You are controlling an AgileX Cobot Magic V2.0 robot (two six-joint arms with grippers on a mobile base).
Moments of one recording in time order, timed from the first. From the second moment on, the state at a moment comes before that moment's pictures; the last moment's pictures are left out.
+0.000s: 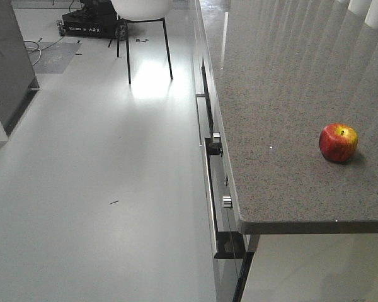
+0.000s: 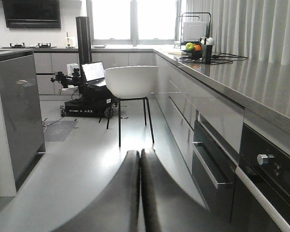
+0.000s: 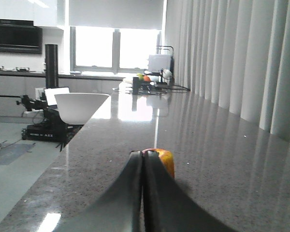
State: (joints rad) left arm -0.01 -0.01 0.02 -0.05 0.03 -0.04; right arm -0.03 0.05 -0.02 0.07 -0.08 -0.11
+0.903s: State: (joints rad) left arm -0.01 -0.01 0.02 -0.05 0.03 -0.04; right arm -0.08 1.02 -0.76 0.08 0.54 -0.12
